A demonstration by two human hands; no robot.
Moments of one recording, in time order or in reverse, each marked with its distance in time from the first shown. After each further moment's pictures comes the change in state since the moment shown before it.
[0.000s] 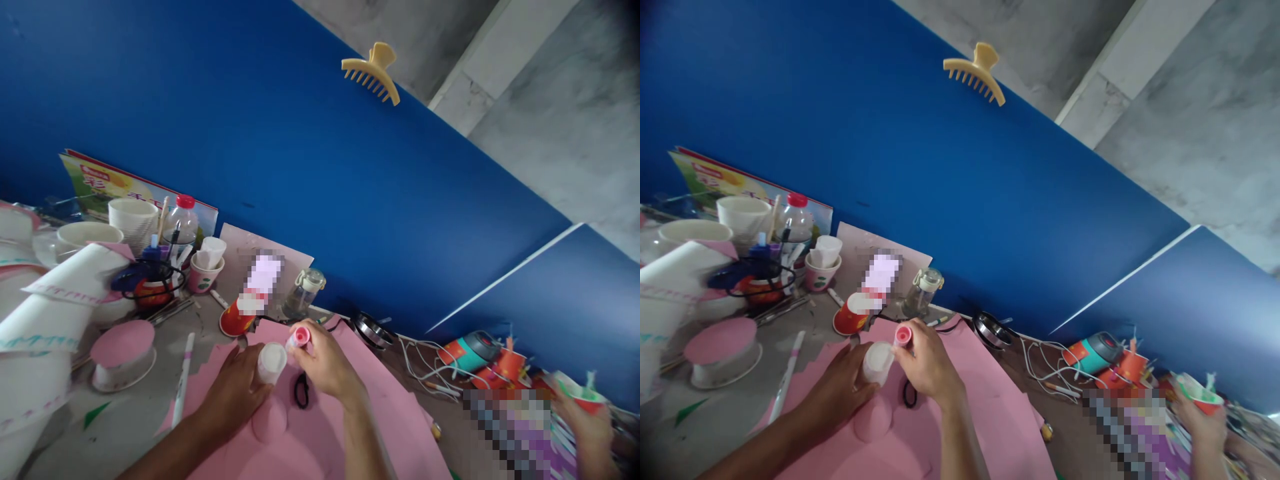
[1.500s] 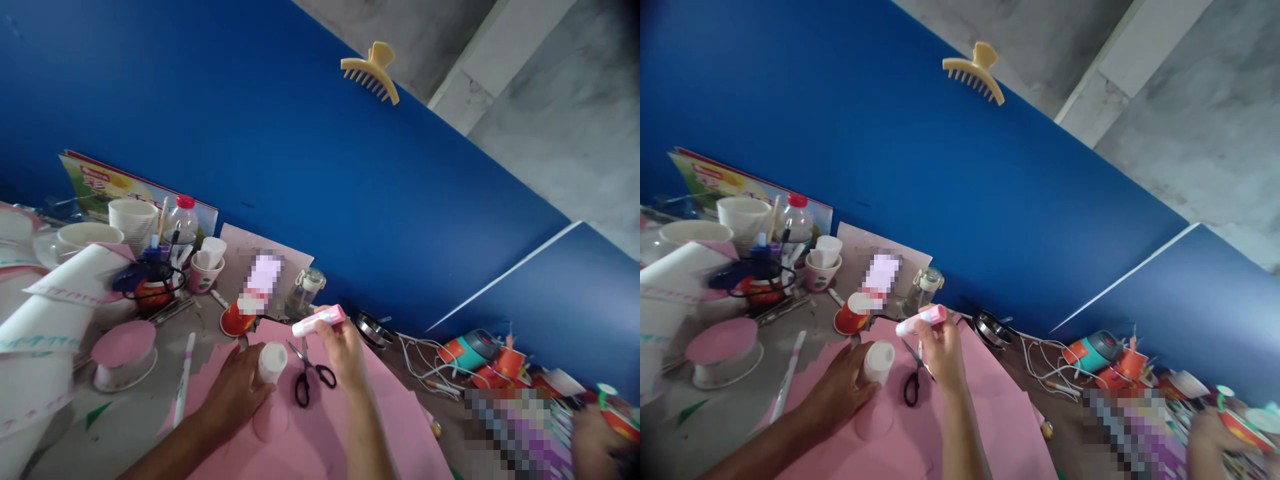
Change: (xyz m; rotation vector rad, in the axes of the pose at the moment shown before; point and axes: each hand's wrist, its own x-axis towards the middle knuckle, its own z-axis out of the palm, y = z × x) left_hand -0.001 -0.002 0.002 0.024 0.012 0.000; right_hand 0.003 0.007 -0.005 0.549 0.380 0.174
